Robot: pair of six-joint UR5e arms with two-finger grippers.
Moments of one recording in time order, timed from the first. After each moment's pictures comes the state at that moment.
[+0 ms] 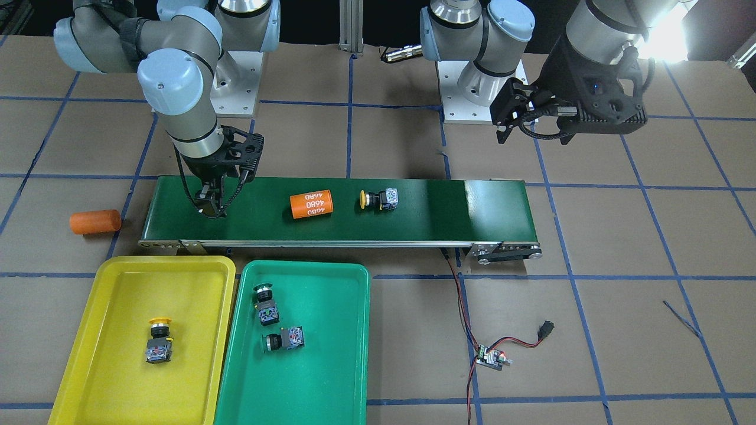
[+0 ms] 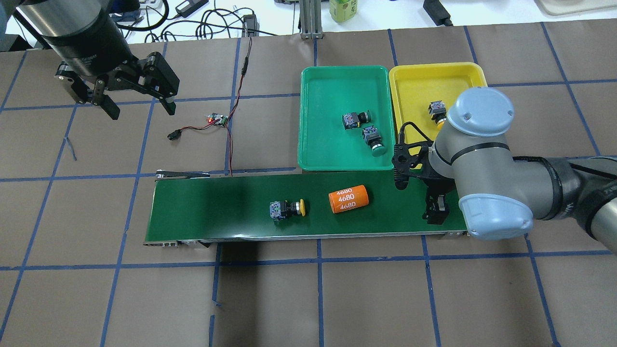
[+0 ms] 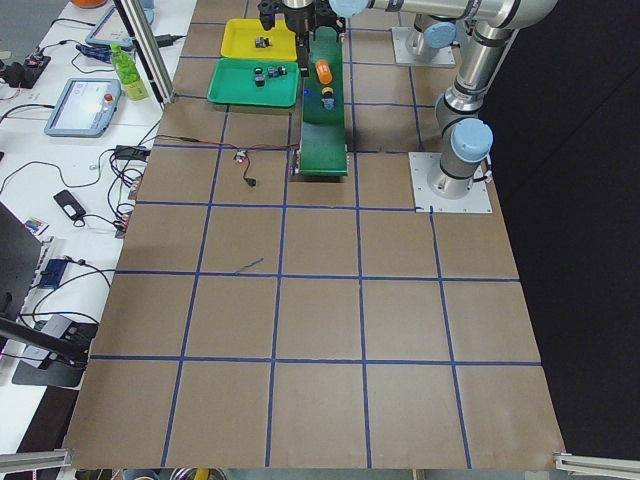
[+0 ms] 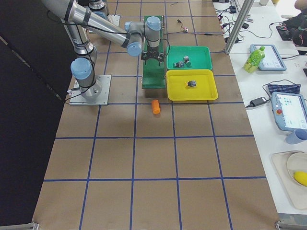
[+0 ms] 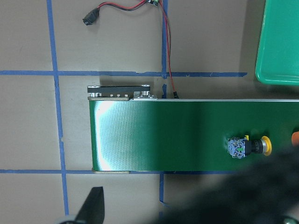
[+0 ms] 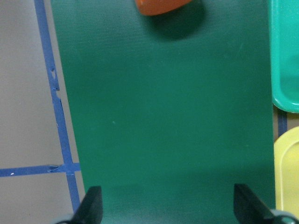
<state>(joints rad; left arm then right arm) -1.52 -1.60 -1.44 -1.75 1.56 0.02 1.59 -1.54 2.16 -2.16 -1.58 -1.45</state>
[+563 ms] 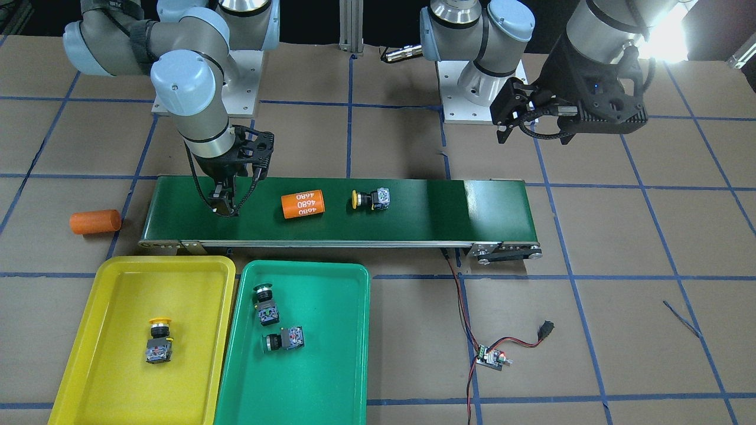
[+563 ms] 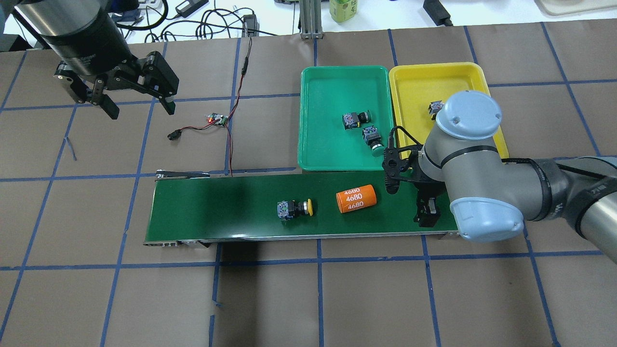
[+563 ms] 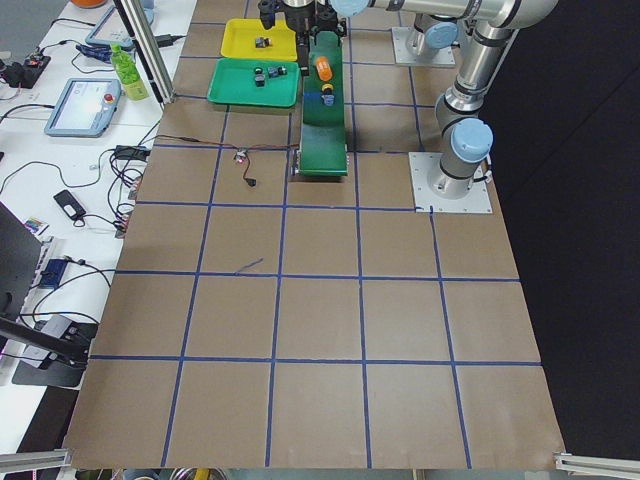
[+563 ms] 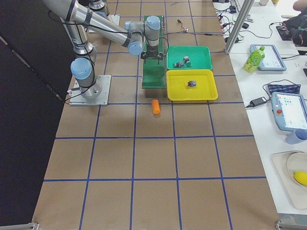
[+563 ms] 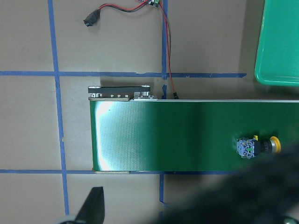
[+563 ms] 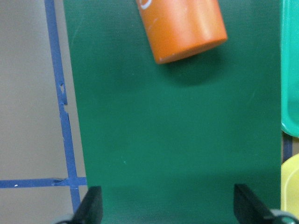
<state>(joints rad) -1.52 -1.60 -1.44 -1.75 1.55 0.02 1.62 -1.53 2.15 -2.17 -1.56 -1.45</state>
